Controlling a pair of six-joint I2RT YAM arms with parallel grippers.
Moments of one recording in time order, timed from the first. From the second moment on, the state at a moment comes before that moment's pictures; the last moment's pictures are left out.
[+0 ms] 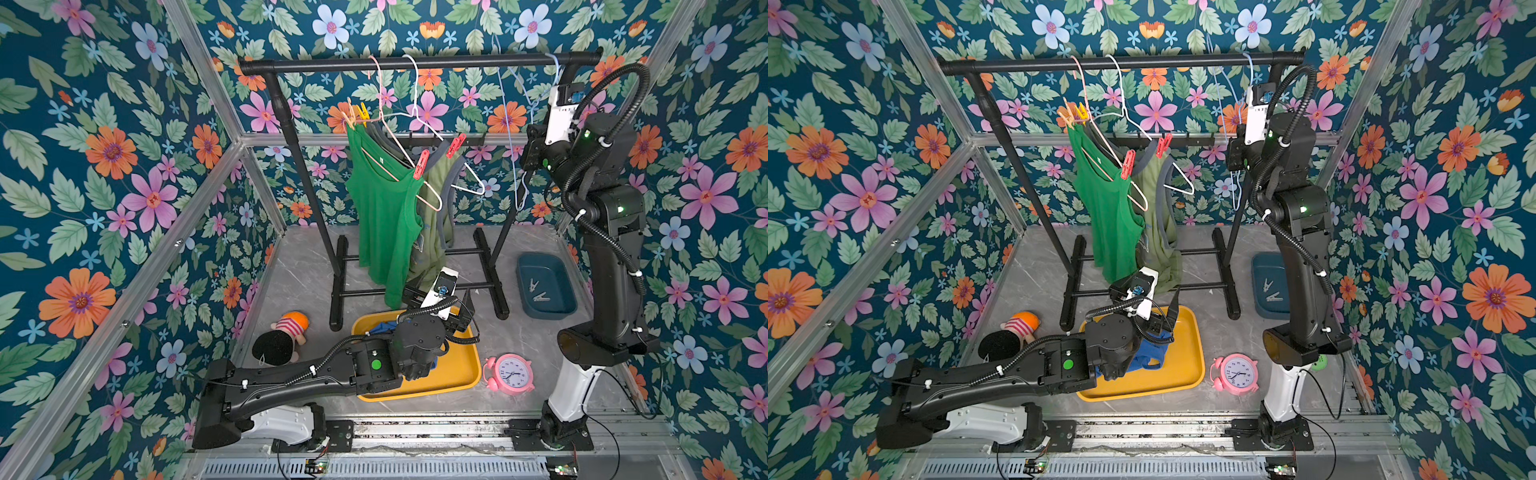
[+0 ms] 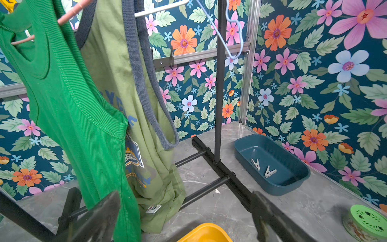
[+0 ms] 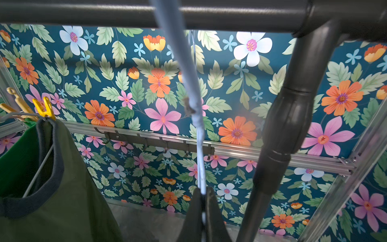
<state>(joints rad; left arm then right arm) -1.39 1.26 1.14 0.04 -0.96 0.01 0.27 1.88 2.75 -0.81 0.12 -0.05</state>
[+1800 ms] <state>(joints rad) -1.29 1.29 1.21 -0.02 -0.85 0.00 0.16 2.06 2.81 -0.61 0.07 -0.06</state>
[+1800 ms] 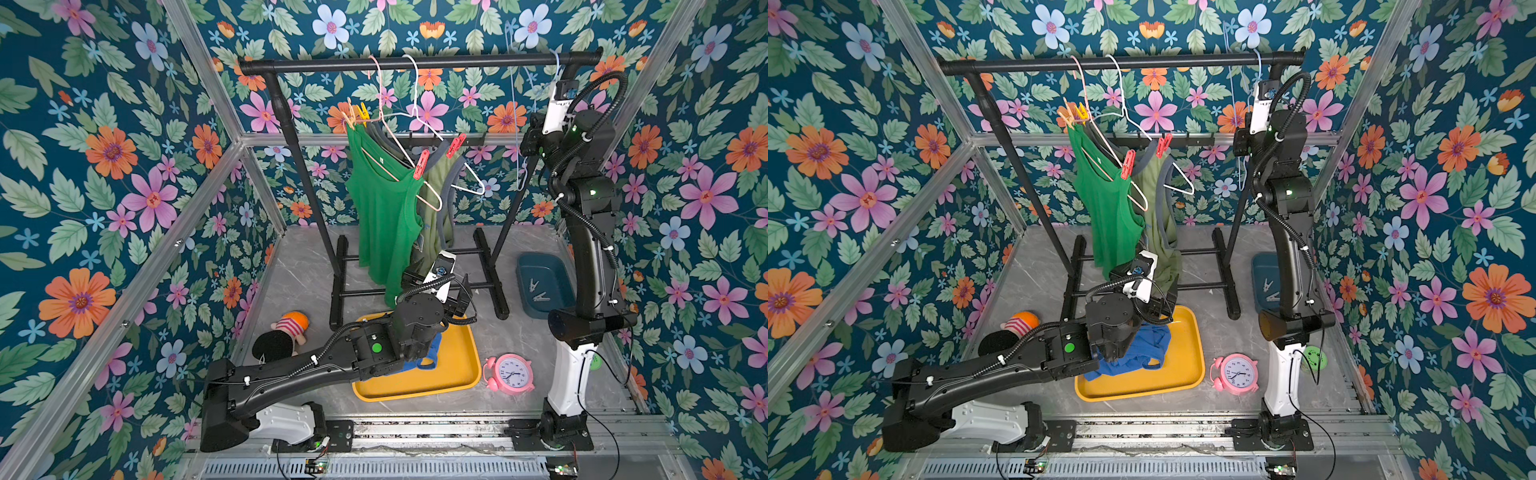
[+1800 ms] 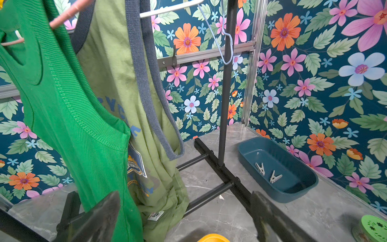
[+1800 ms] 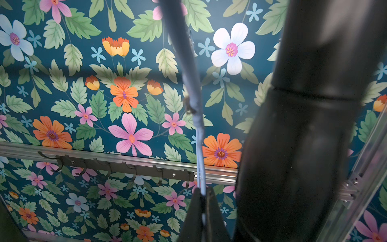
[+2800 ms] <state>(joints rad) -1.28 1.29 1.18 -0.03 -0.80 -0.03 0.16 2.03 2.77 -0.62 0.01 -0.04</state>
